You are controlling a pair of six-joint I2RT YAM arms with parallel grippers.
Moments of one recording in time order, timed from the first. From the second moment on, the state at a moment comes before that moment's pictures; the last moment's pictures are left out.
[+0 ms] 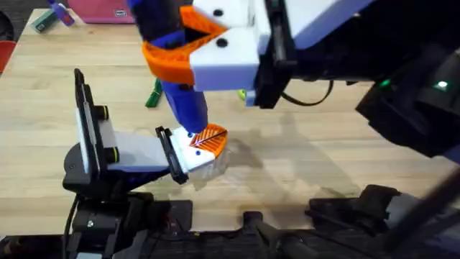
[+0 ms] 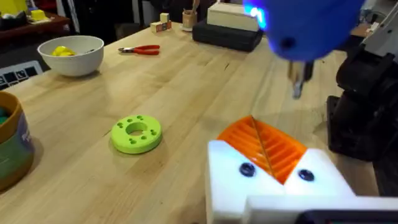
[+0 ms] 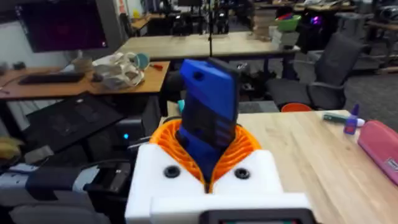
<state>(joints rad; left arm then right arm) -0.06 0.01 0.01 -0.11 1.08 0.05 0.80 1.15 0.93 0.36 -0.74 0.10</state>
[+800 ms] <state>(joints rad) -0.06 0.01 0.01 -0.11 1.08 0.05 0.80 1.17 0.79 0.65 -0.78 0.12</state>
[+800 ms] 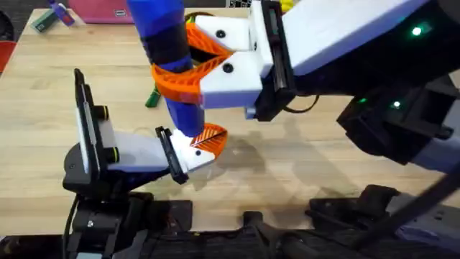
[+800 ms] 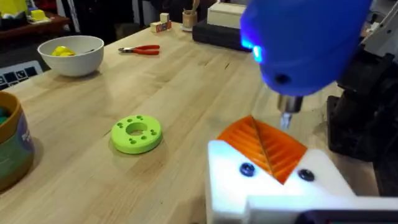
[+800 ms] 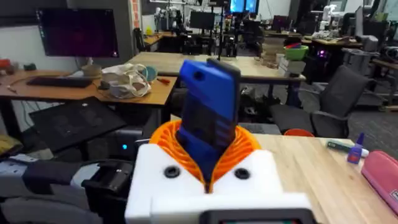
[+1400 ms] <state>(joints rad) -0.06 0.01 0.01 -0.11 1.08 0.05 0.80 1.22 0.79 0.70 -0.78 0.13</state>
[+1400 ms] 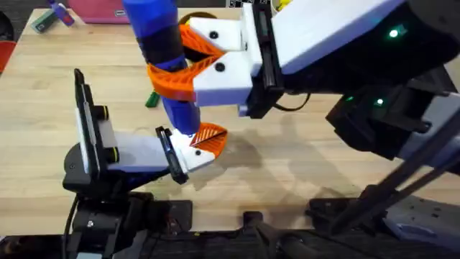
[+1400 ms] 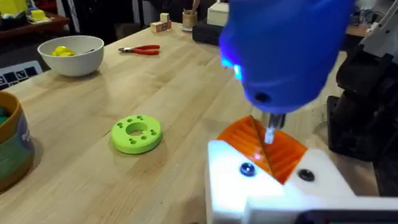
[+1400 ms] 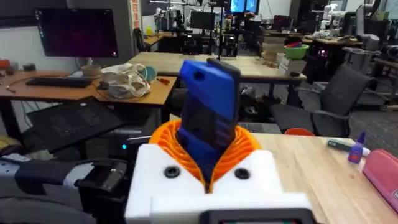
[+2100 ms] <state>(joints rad) -0.06 0.01 0.01 -0.11 1.08 0.05 0.80 1.27 0.79 0.77 -0.82 0.13</state>
